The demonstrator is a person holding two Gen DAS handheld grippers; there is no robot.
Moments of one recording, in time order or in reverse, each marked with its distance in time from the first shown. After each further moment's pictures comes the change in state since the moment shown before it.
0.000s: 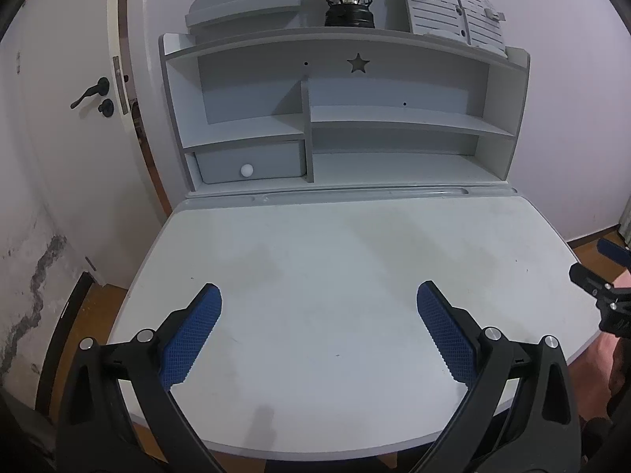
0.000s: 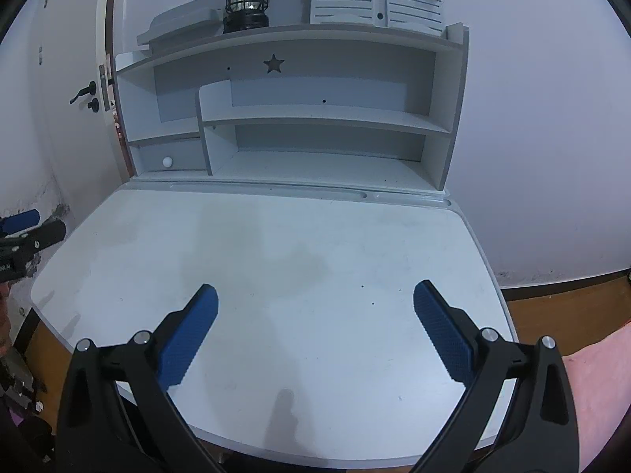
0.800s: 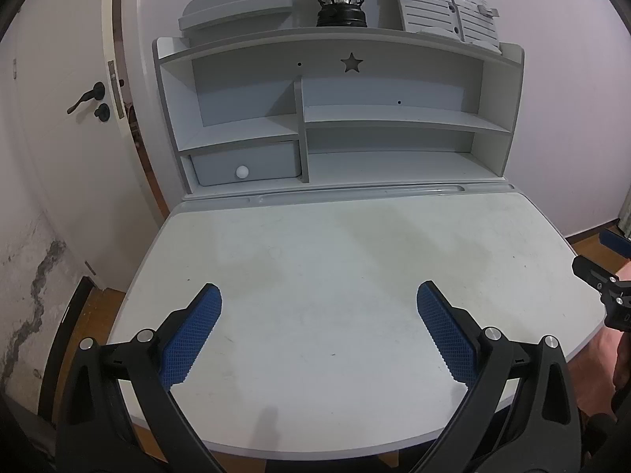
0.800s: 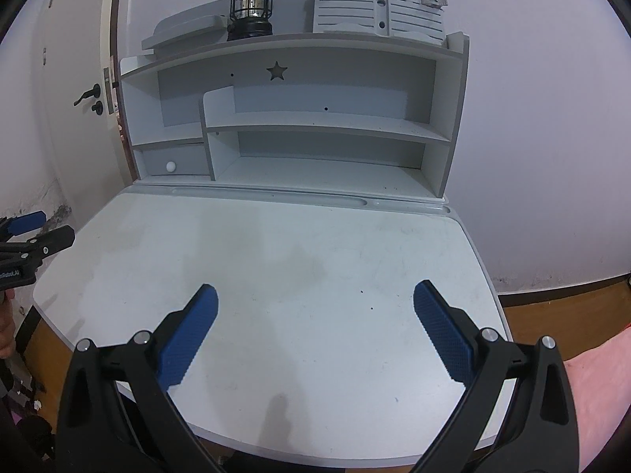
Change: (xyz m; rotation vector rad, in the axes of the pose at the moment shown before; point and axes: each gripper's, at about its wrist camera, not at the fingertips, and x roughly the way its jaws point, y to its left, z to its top) left arm -0.003 -0.008 -0.002 0.013 -0.001 -0.001; right arm -0.006 0.002 0.002 -0.012 -0.016 0.004
